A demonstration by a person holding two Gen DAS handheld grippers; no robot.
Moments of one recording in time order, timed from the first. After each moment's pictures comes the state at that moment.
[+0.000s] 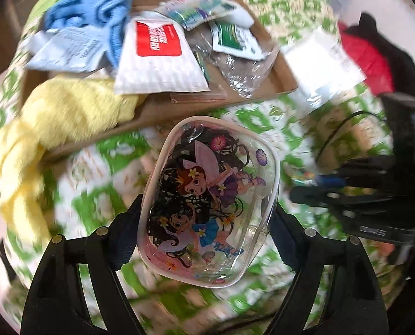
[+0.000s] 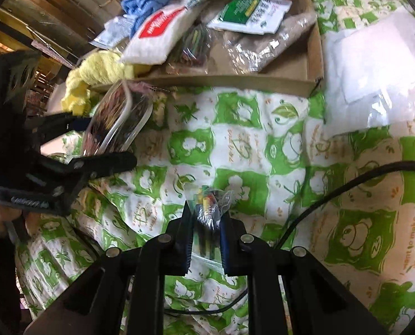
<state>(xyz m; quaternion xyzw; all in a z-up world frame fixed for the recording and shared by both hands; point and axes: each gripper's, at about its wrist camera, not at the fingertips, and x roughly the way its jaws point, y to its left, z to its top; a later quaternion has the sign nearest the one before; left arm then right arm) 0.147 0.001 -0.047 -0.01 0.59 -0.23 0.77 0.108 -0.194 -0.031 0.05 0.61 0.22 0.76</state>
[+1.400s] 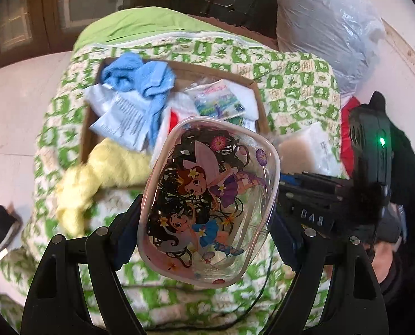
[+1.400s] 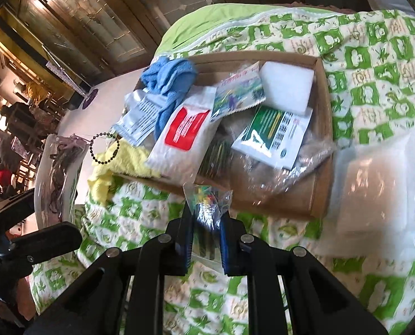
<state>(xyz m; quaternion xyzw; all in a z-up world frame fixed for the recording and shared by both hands) 0.150 0.004 0.059 -0.11 0.54 -0.15 0.82 0.183 -0.177 0.033 0.07 0.54 0.24 0.80</state>
